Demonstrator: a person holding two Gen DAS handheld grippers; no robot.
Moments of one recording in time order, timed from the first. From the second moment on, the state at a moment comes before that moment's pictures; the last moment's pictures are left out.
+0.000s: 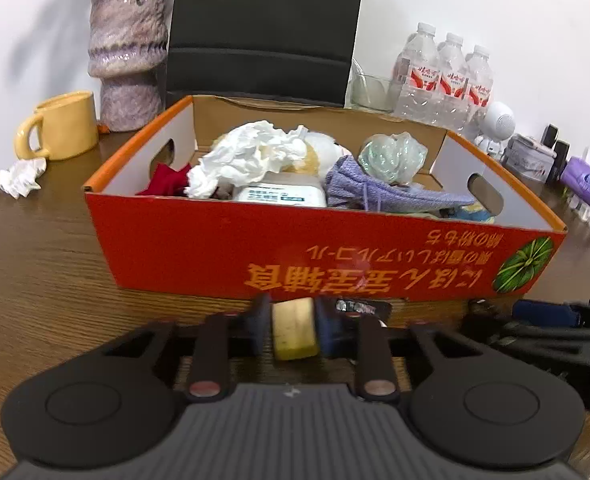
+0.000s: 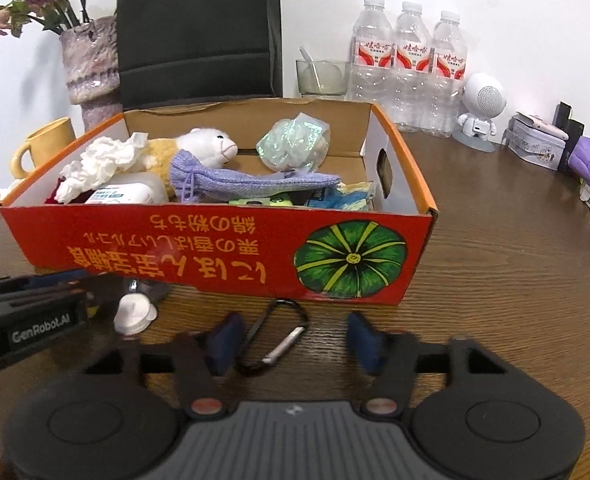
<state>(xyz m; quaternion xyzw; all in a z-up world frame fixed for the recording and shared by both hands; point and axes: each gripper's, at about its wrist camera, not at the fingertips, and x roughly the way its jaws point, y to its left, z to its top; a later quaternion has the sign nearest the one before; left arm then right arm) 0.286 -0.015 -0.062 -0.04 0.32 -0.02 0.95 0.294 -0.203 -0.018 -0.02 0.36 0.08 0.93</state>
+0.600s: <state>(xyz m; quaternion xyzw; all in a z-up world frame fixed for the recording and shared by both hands) 0.270 0.001 -0.058 -0.07 0.31 -0.05 0.95 0.282 -0.217 -0.014 0.01 0.35 0.12 0.93</state>
